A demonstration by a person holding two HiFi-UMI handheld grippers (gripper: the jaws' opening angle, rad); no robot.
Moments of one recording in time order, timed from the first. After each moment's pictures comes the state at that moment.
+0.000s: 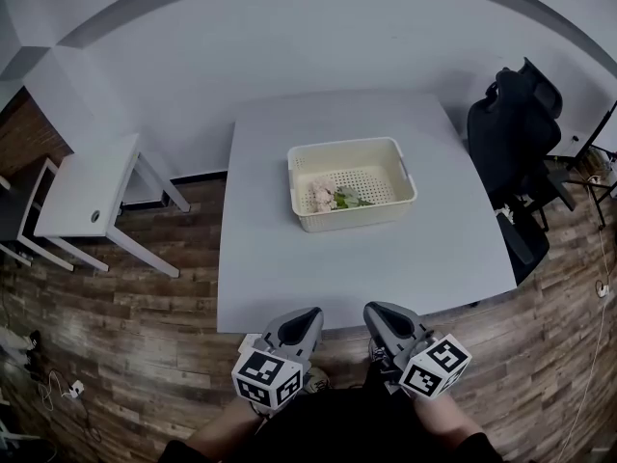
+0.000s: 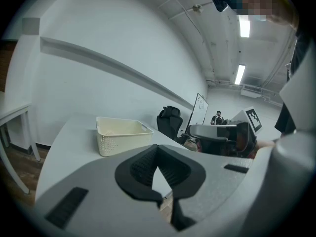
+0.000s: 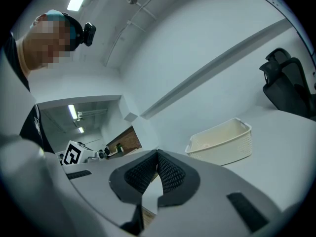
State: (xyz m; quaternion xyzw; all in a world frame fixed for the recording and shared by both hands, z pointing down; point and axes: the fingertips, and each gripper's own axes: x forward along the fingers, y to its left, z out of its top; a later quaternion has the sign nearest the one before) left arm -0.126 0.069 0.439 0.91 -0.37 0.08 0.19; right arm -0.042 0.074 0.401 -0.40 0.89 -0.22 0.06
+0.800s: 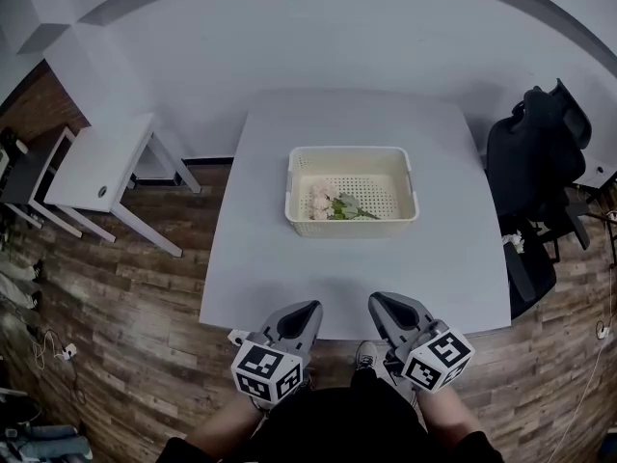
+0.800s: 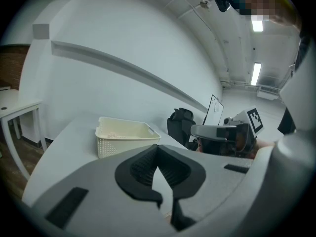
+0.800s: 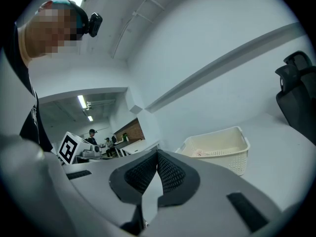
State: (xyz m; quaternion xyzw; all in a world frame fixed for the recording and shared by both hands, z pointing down) left arm -0.069 0.020 0.441 0.87 -0.44 0.08 0.21; right arm 0.023 0.007 0.403 -0.35 0.92 -0.19 0.00
